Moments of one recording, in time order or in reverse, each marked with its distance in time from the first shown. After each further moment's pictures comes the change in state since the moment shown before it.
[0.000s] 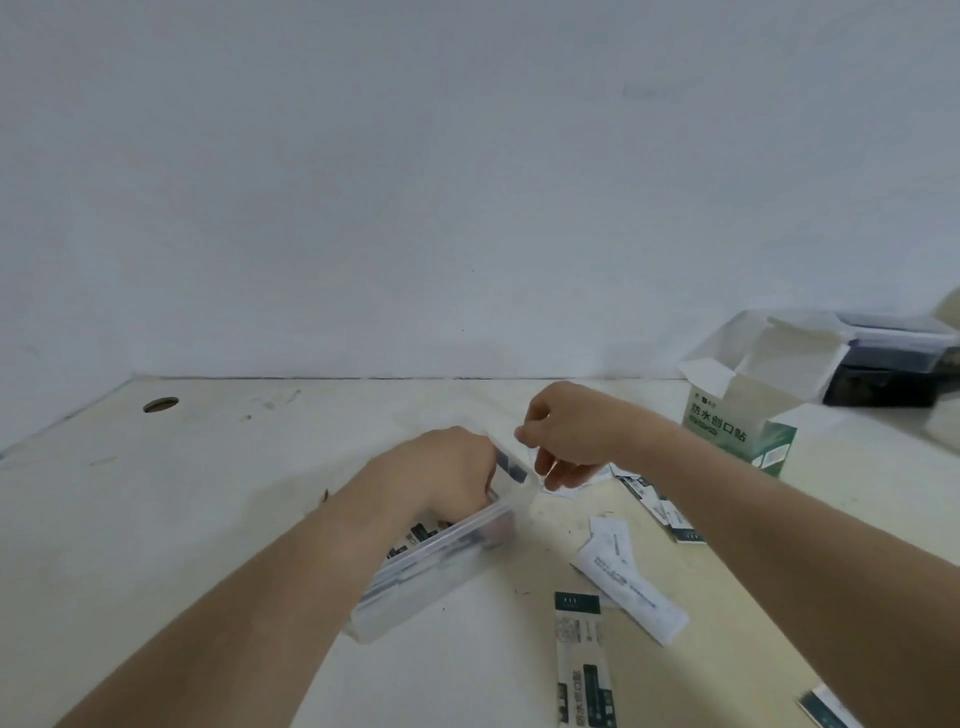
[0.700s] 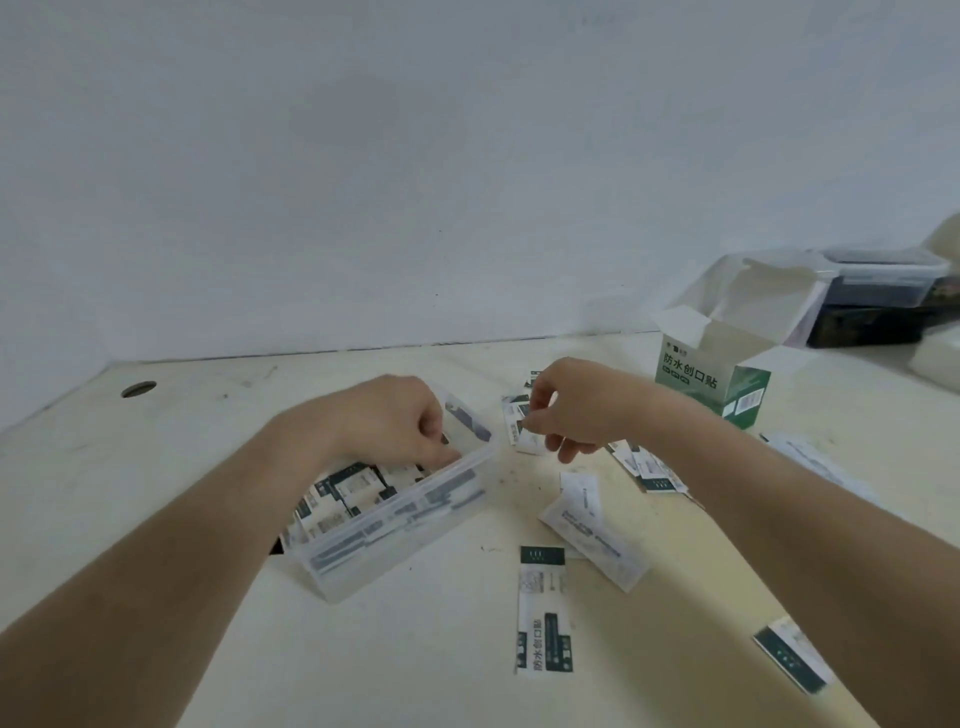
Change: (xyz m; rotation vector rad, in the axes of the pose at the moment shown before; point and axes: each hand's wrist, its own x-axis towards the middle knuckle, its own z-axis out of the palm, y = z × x) left_hand -0.008 -0.012 -0.018 -0.066 0.052 -0.113; right_hand -0.012 0.042 -0.010 -0.109 -0.001 -0.063
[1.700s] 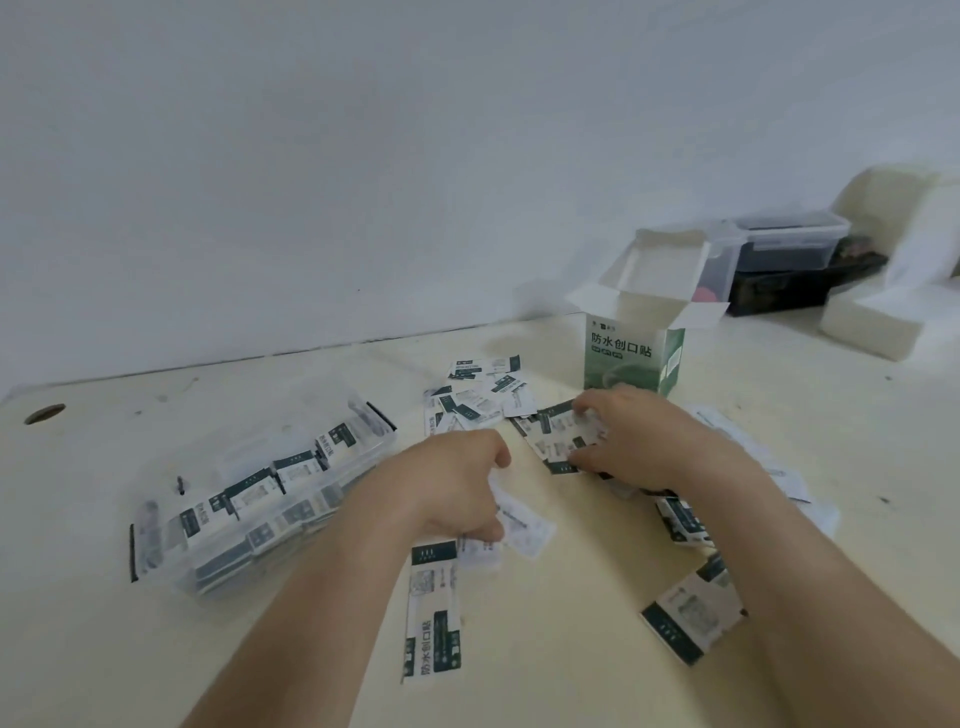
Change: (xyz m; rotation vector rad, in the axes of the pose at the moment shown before) left_hand 0.013 0.120 0.064 -0.079 -0.147 -0.014; right_hand -0.049 0.115 0.002 -0.257 0.223 0.120
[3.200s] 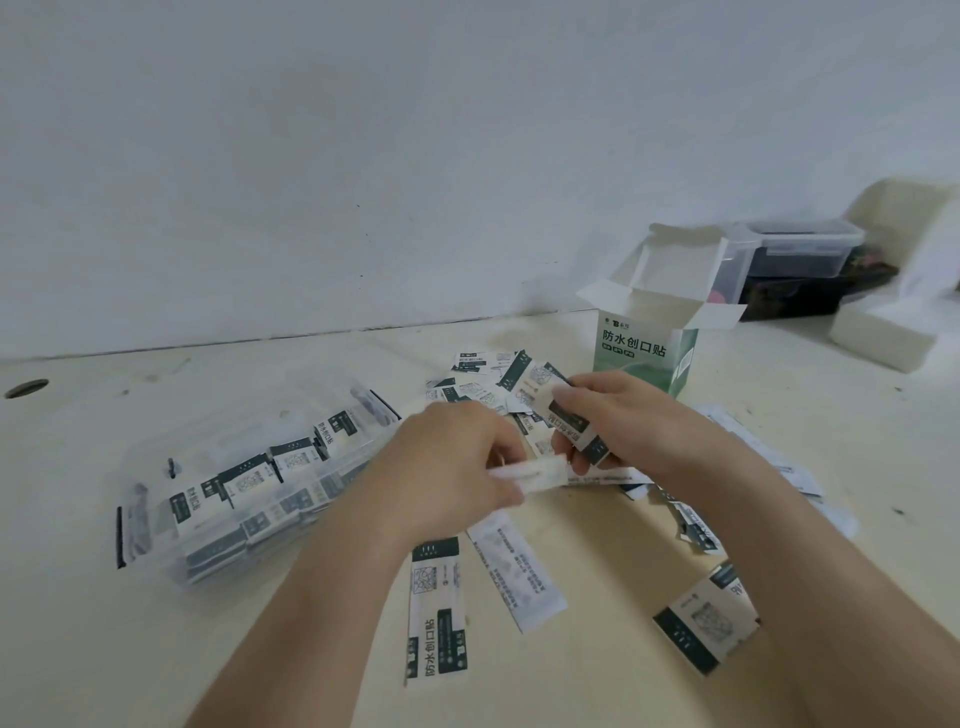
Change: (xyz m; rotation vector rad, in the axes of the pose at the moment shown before) left_hand -0.024 0.002 -0.004 -0.137 0.286 0.163; right_hand -0.015 -0.031 -0.014 0.790 -0.091 0.021
